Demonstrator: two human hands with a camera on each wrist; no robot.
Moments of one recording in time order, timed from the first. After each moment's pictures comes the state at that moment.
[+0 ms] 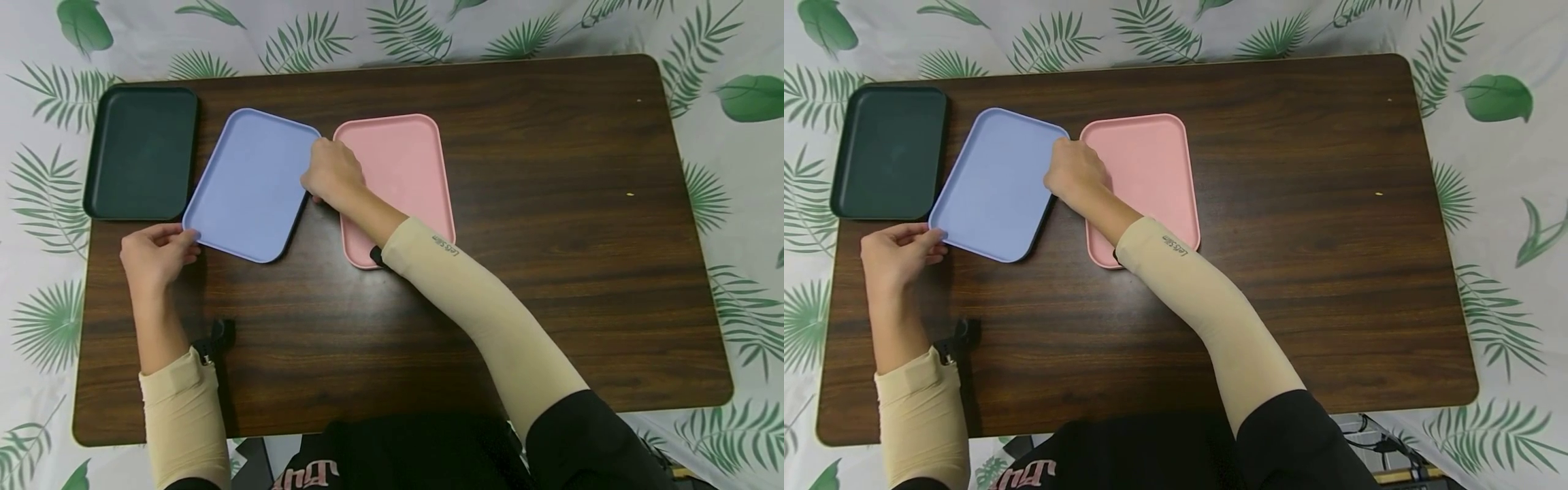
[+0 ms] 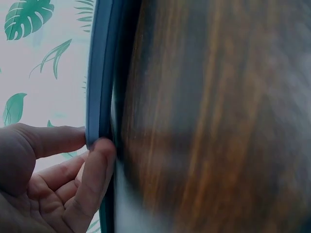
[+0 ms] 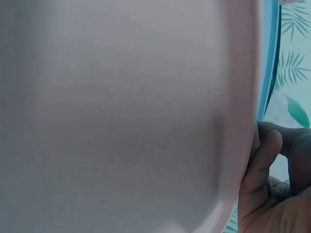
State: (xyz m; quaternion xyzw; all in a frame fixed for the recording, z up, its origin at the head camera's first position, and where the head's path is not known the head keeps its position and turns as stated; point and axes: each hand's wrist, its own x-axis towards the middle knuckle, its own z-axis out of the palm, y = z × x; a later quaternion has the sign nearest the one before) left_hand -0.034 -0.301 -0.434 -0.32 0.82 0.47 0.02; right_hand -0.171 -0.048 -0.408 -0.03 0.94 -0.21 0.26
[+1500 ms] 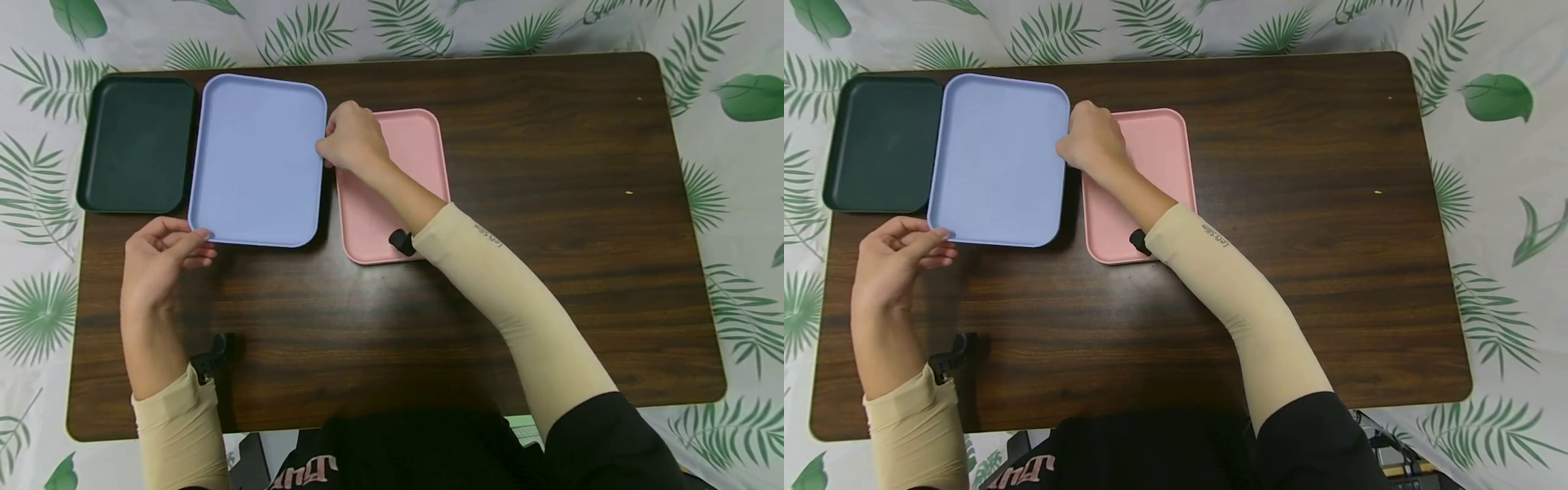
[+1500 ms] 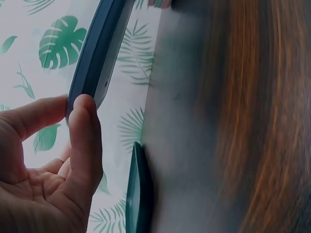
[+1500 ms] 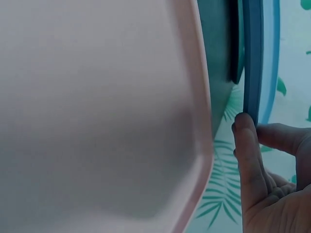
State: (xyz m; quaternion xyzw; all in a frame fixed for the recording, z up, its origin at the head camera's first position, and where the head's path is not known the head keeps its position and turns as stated) left_hand -0.009 -0.274 -0.408 -0.19 0.64 0.75 0.02; right_hand -0.184 -0.007 -0.378 -0.03 0.93 -0.31 0.20
